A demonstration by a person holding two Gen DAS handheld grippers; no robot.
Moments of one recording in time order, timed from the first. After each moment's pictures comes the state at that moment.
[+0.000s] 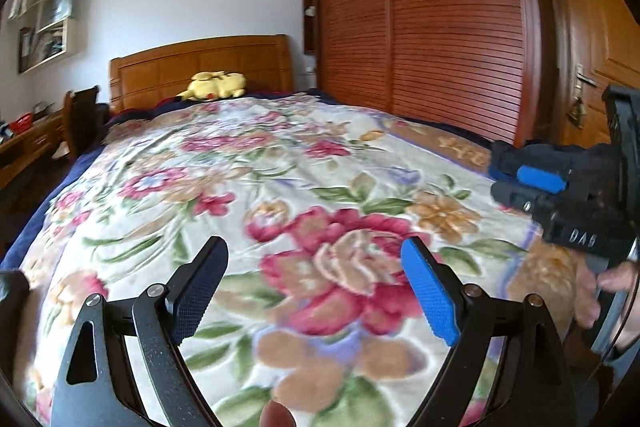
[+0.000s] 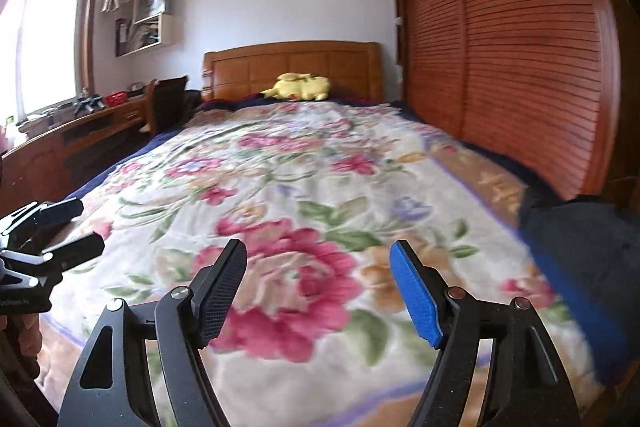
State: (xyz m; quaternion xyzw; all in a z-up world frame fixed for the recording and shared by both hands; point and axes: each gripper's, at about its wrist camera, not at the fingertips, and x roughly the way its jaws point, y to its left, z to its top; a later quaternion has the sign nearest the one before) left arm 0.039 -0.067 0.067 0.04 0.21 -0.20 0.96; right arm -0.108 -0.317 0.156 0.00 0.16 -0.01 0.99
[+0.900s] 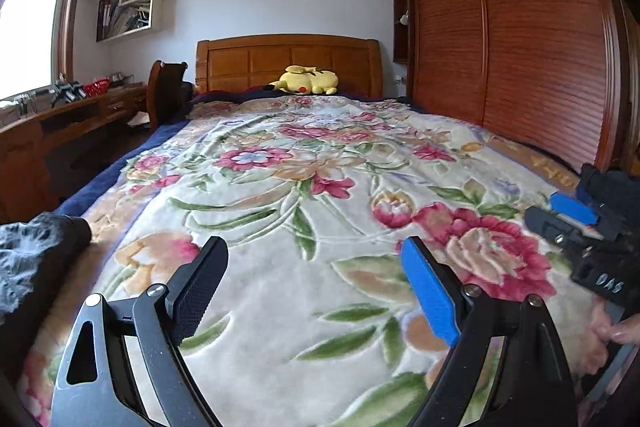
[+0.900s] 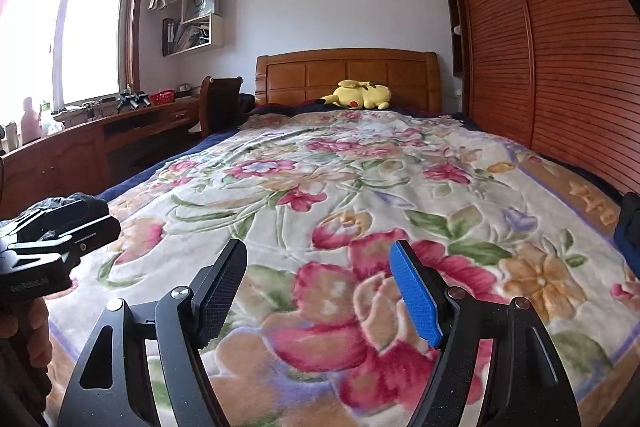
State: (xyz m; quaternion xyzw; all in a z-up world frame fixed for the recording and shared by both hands) left arm 0.062 0.042 0.023 0.00 0.20 -0.06 0.98; right arm -0.023 -0.281 0.077 -0.01 0.13 0.05 0.99
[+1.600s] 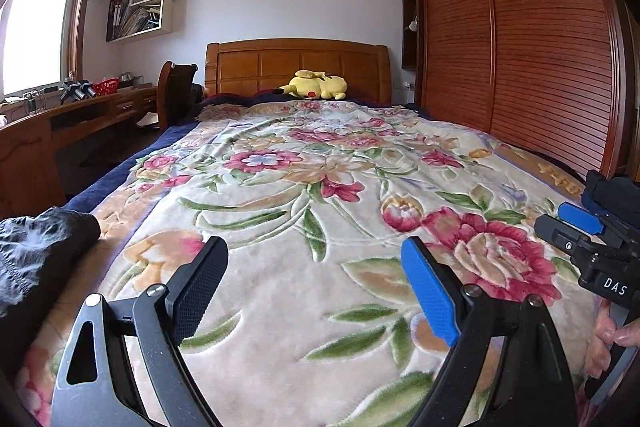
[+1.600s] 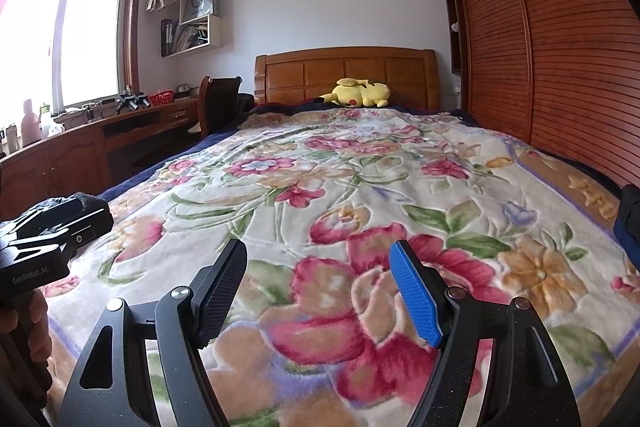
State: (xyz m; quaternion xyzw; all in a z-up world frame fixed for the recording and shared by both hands) left arm 0.055 0.052 0.024 -0.01 0.19 -0.05 0.98; right arm -0.008 -0.277 0.072 0.00 0.13 0.05 0.99
